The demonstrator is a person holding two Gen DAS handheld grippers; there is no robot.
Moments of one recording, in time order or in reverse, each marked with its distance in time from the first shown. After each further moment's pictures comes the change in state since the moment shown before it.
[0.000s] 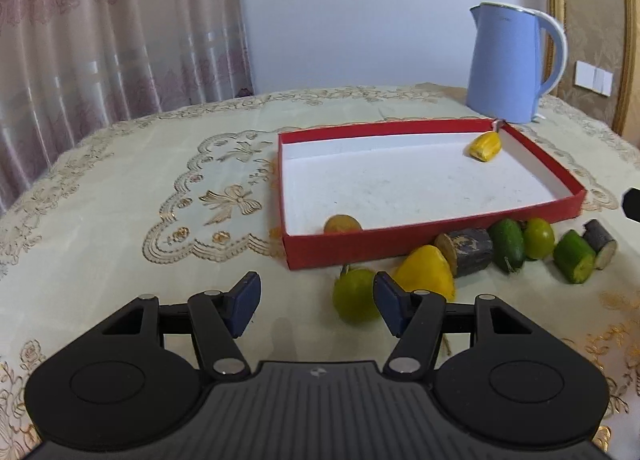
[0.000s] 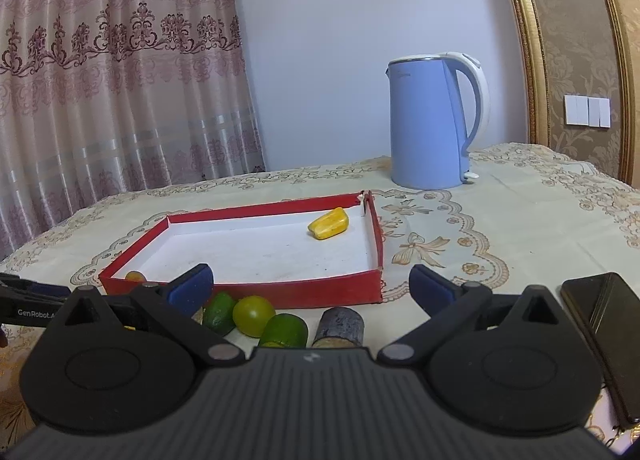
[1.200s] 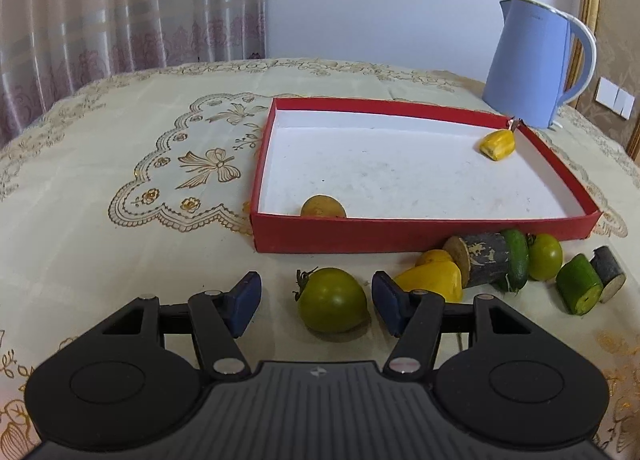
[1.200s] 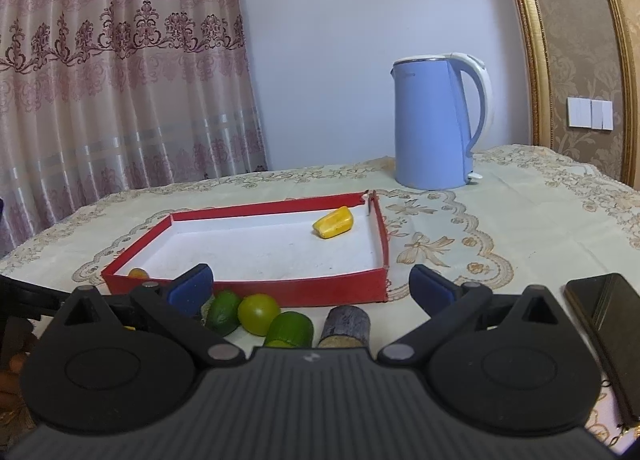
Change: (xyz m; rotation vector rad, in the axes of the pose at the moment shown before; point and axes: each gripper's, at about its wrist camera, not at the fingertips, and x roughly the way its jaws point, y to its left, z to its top) left arm 0.030 -0.013 0.001 -0.126 0.085 -0.005; right arm -0.002 0.005 -0.001 -0.013 -0.011 0.010
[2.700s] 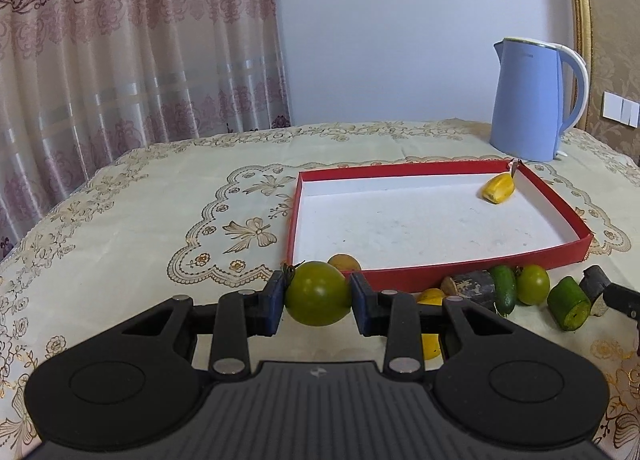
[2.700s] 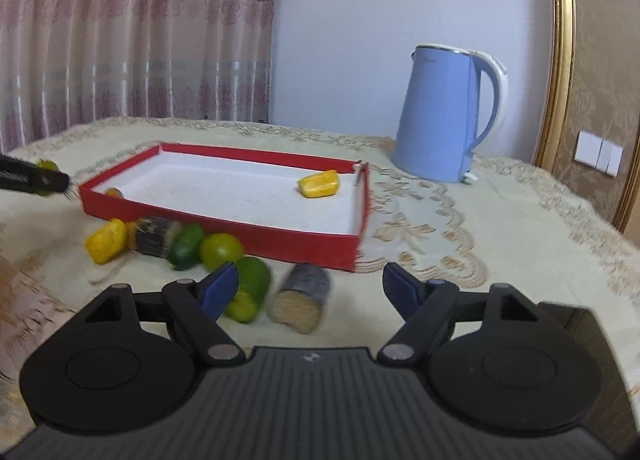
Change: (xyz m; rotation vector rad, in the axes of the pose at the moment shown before) left arm -0.057 -0.013 0.003 0.068 -0.177 0.111; right arm 0.007 -0.010 -0.010 -0.260 0.129 -0.040
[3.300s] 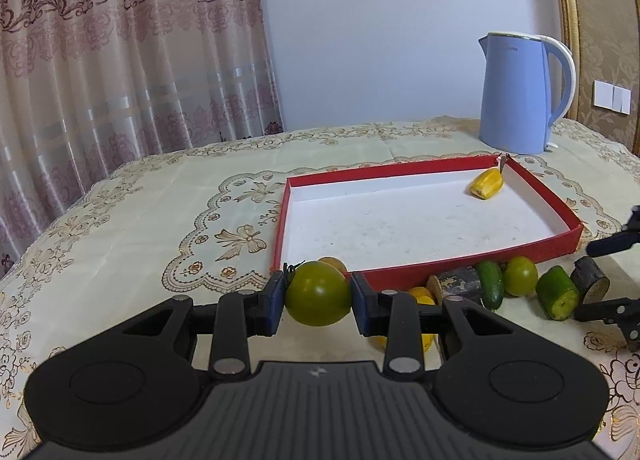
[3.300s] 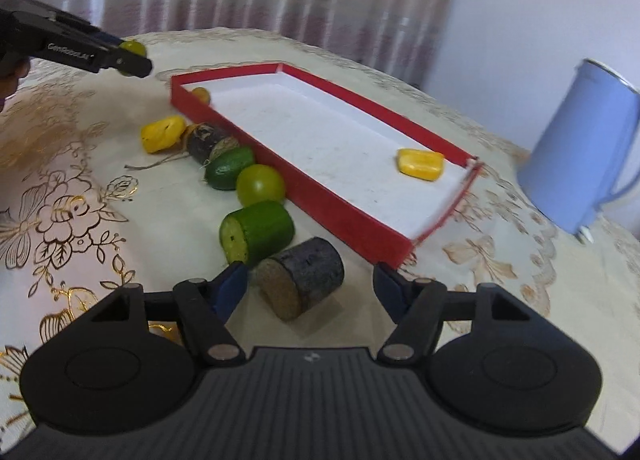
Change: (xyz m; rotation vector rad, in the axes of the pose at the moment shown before) left arm -0.005 -0.011 -0.001 0.048 -0.011 -0.005; right arm 0.052 -0.032 0.012 -0.410 0.122 0.463
